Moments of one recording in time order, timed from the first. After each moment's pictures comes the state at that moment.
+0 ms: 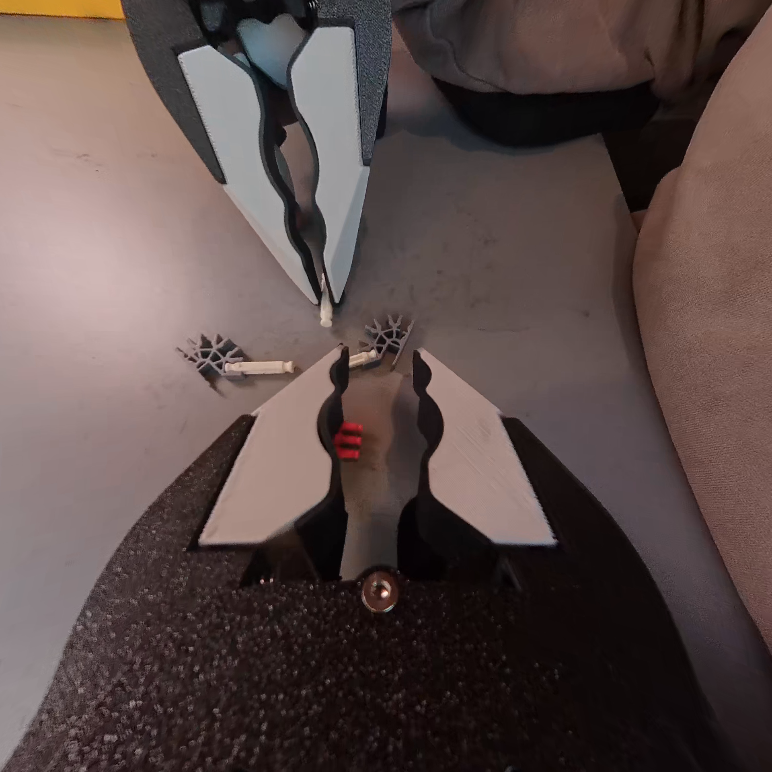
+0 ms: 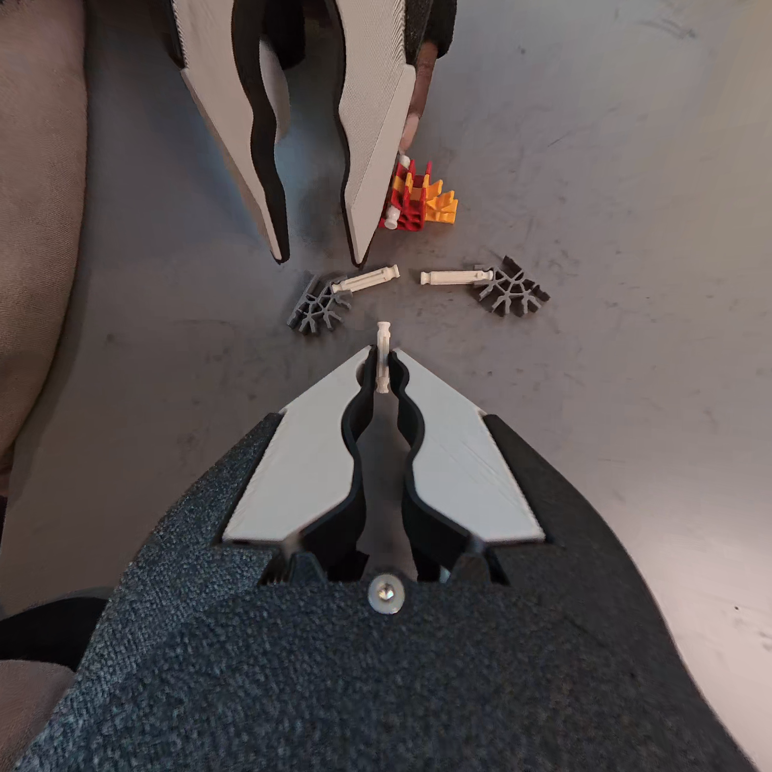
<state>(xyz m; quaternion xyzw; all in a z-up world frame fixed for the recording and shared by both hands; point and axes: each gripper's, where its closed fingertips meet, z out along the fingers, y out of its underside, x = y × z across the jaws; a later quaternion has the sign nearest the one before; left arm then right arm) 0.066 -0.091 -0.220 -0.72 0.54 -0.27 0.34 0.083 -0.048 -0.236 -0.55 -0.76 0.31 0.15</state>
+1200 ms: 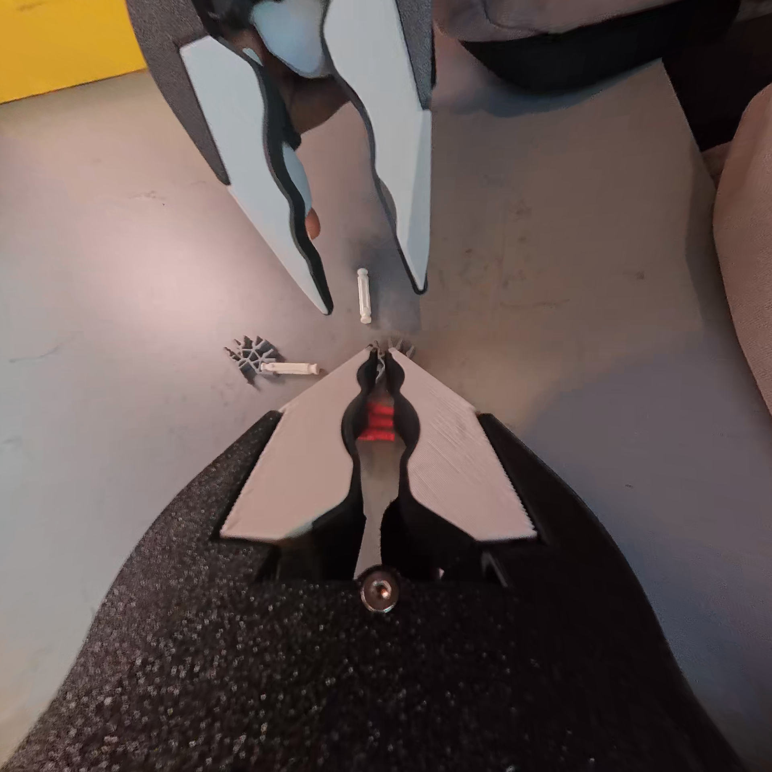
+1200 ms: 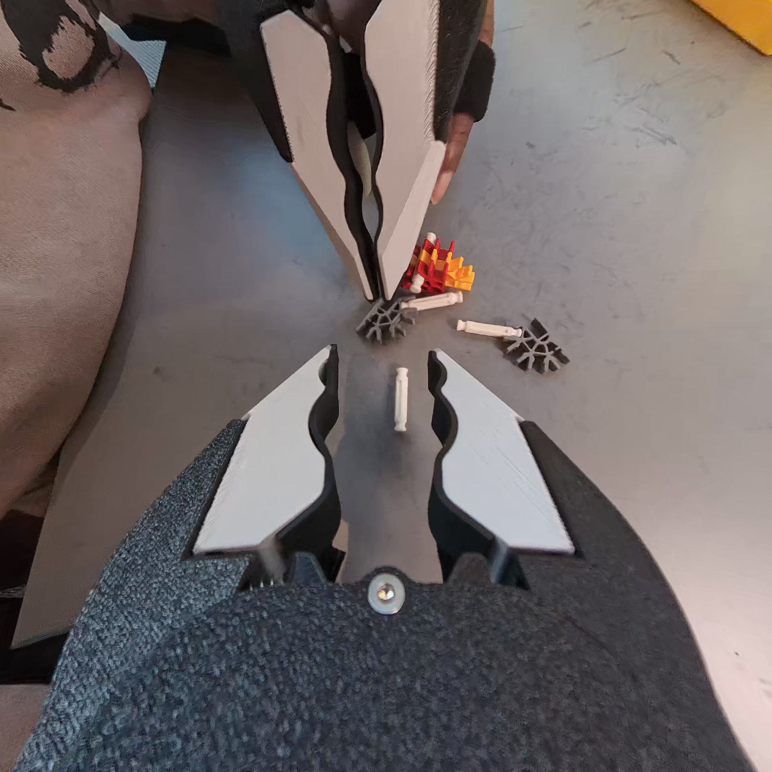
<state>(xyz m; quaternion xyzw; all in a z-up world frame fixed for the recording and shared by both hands) 0.053 -0.080 -0.214 -0.70 0.57 -0.19 0.38 0.069 -0.065 -0.214 -0.53 -0.76 0.34 0.17</state>
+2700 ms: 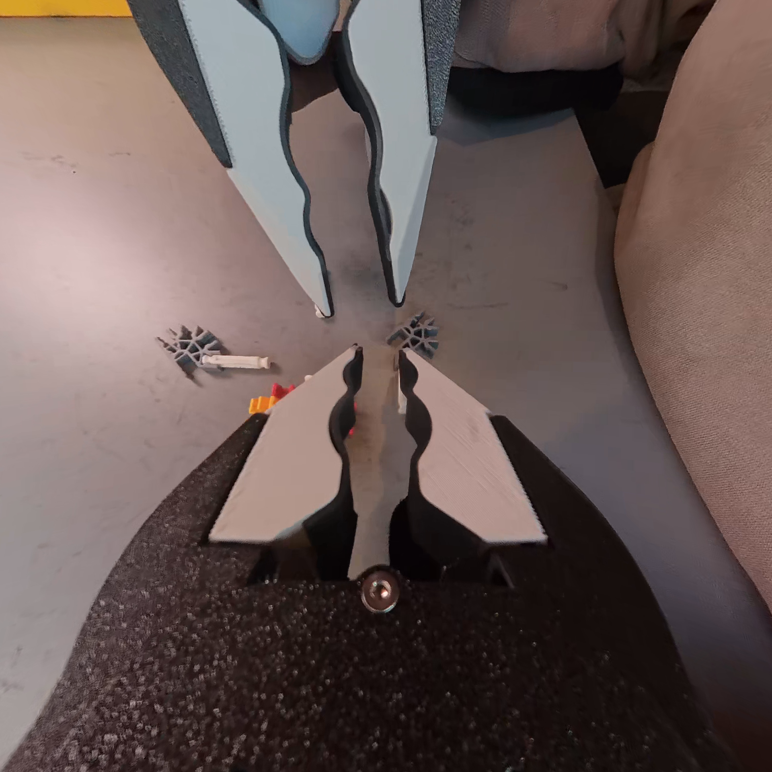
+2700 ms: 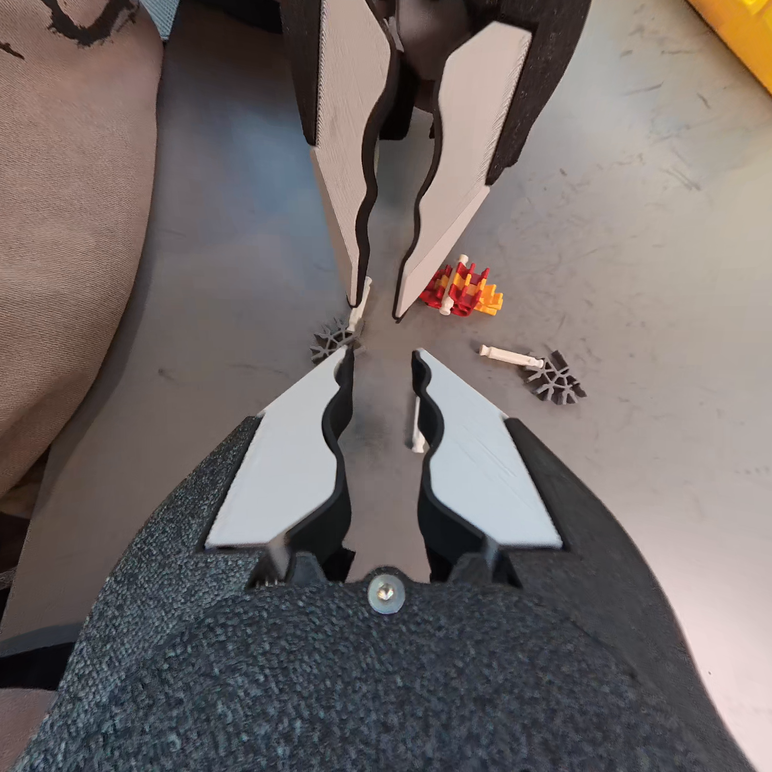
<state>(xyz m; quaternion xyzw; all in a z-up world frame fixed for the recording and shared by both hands) 0.053 -0.099 -0.217 -0.71 0.56 -0.28 0.33 0.065 -0.081 -0.214 -0.49 -0.79 0.31 0.19</state>
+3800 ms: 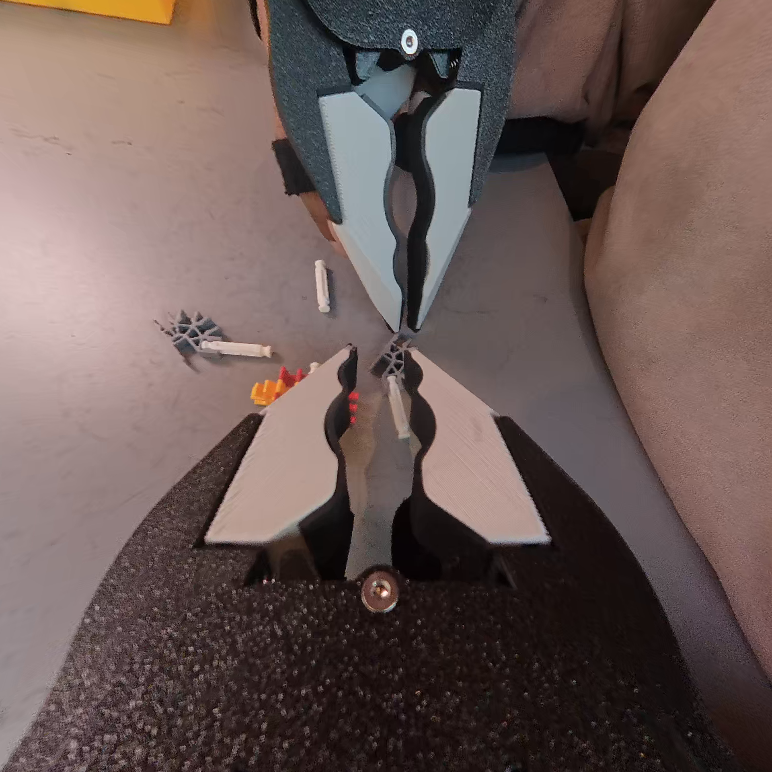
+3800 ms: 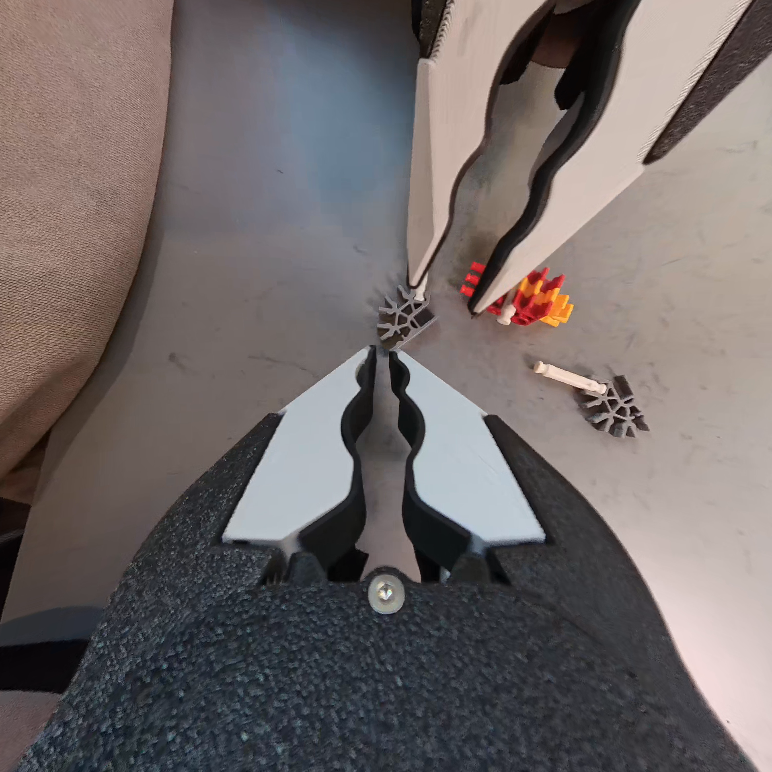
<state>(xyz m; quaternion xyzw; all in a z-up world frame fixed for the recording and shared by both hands) 0.047 -0.100 -0.213 -0.71 0.53 -0.34 0.31 0.068 -0.104 -0.234 -0.47 -0.83 0.27 0.15</state>
